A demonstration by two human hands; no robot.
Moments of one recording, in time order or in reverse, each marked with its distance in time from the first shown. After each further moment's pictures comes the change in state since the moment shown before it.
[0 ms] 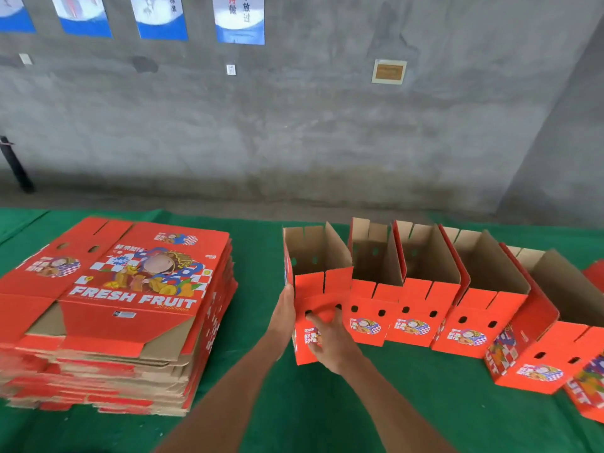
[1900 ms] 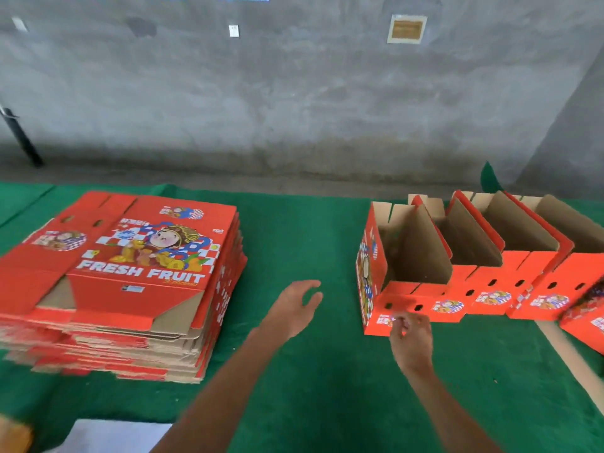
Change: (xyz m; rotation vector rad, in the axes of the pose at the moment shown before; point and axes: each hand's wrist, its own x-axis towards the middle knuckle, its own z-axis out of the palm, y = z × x) left_hand -0.028 -0.005 -0.026 0.727 -0.131 0.278; right_hand -0.042 0.108 0.024 0.431 0.572 0.376
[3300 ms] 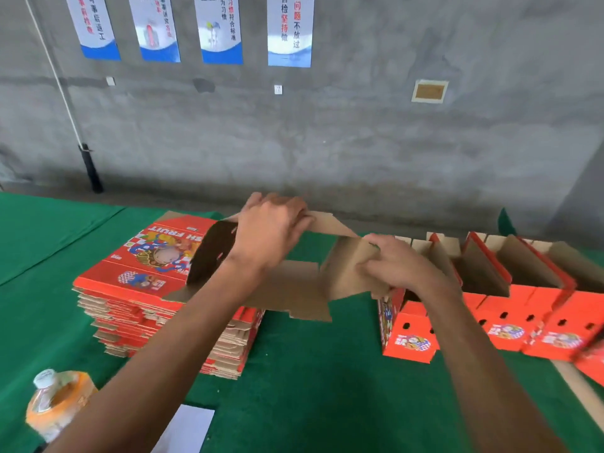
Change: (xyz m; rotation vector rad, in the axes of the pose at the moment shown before) left_hand -0.135 0.147 -0.214 0.797 0.729 0.405; right_hand -0.040 -0.281 -0.152 -0.058 -0.553 -0.354
